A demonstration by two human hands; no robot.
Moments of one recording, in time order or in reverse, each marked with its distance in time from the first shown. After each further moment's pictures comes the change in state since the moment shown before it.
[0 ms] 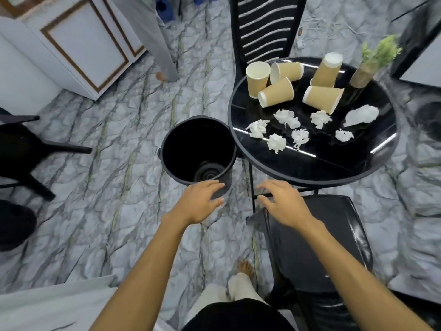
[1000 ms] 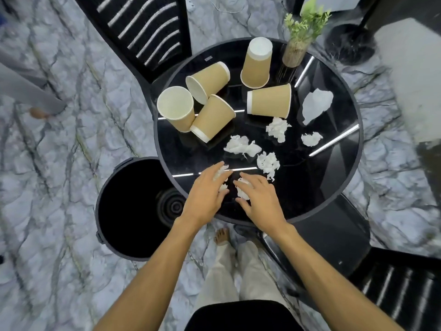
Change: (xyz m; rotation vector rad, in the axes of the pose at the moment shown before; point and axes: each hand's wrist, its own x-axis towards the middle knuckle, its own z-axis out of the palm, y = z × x) left_hand 0.302 0.024 -0.025 -0.020 -0.030 0.533; right_hand 0.175 0.055 0.004 0.078 0.331 0.393
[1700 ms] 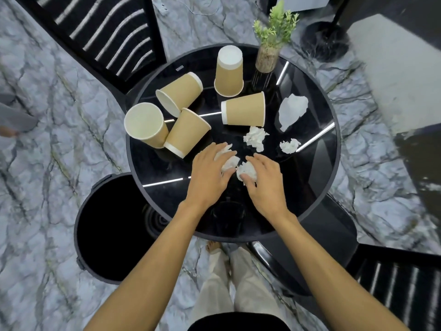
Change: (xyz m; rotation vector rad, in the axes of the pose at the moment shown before) left_hand 0.089 0.038 0.000 -0.047 0.146 0.088; right_hand 0.038 0.047 -0.034 0.170 0.281 0.275
